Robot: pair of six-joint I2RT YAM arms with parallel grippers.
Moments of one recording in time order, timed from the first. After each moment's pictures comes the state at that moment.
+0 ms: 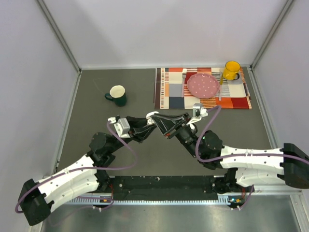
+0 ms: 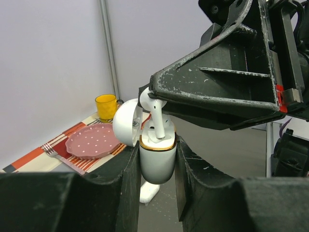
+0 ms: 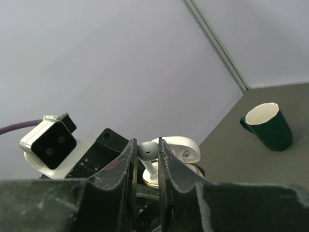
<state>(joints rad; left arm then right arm) -0.82 0.73 0.40 0.76 0.29 -0.08 1.27 1.11 0.64 0.96 0.46 0.50</state>
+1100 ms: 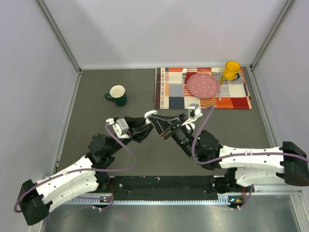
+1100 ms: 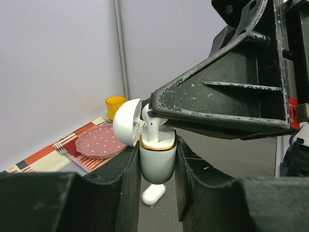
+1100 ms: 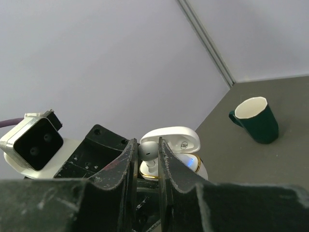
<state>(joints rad) -0.85 0.70 0.40 0.74 0.20 -0.05 1.32 1.14 0.70 0.87 0.54 0.46</state>
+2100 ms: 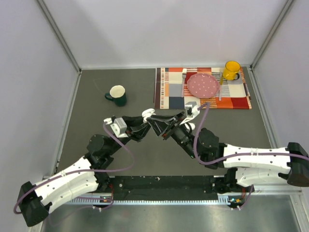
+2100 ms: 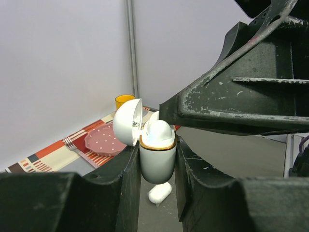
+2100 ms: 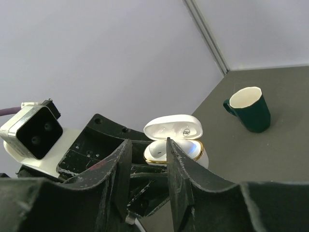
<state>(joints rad) -0.85 0.67 0.40 0.70 0.15 -0.05 1.34 1.11 0.77 0.67 0.54 0.45</state>
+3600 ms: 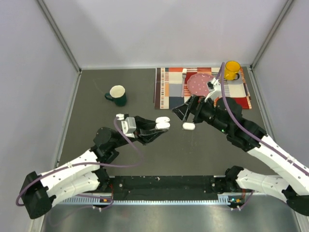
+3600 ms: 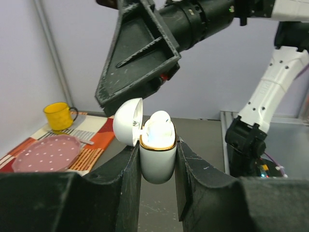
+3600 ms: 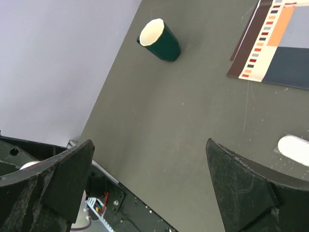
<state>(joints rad) -0.86 0.82 0.48 0.76 0.45 -0.13 0.82 0.91 1.07 -0.38 0.11 0.66</state>
